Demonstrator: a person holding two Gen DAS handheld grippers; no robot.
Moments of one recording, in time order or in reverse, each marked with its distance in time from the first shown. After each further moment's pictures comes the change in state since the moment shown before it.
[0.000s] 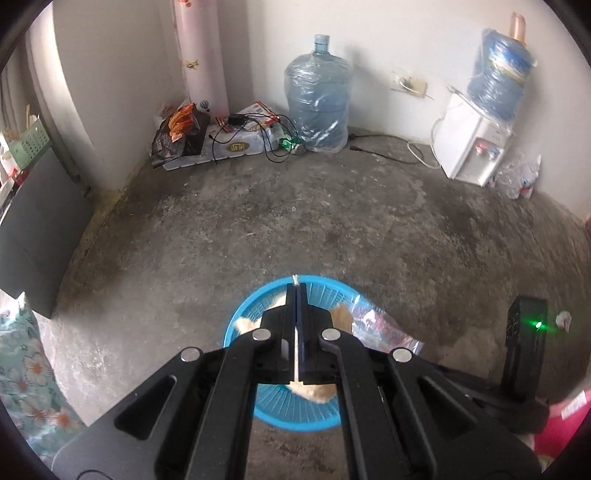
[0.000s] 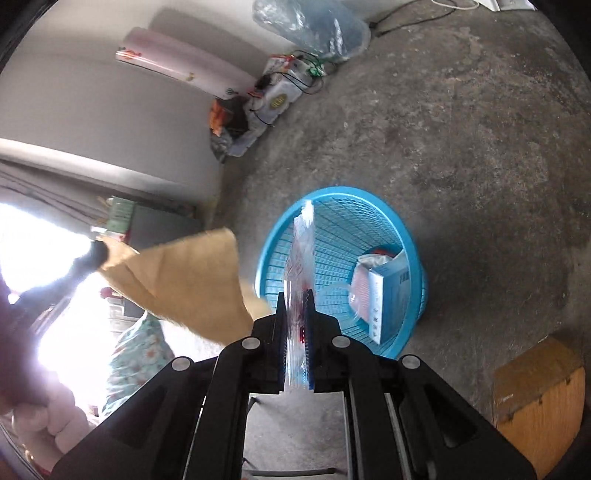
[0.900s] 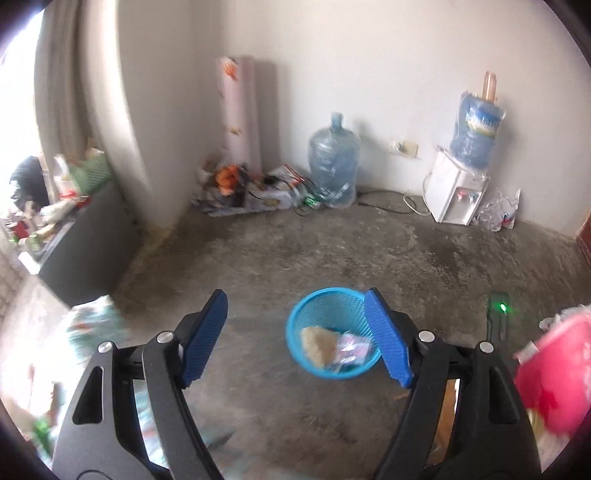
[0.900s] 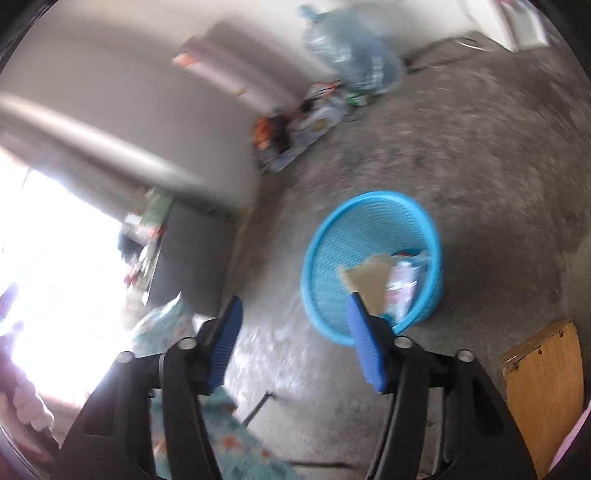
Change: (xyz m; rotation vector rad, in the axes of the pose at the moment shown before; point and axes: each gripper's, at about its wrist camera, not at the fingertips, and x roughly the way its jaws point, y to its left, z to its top) left arm -0.301 0.087 -0.064 0.000 -0.214 0.047; right arm -0.095 0.078 -0.088 -0.203 -0.068 0.081
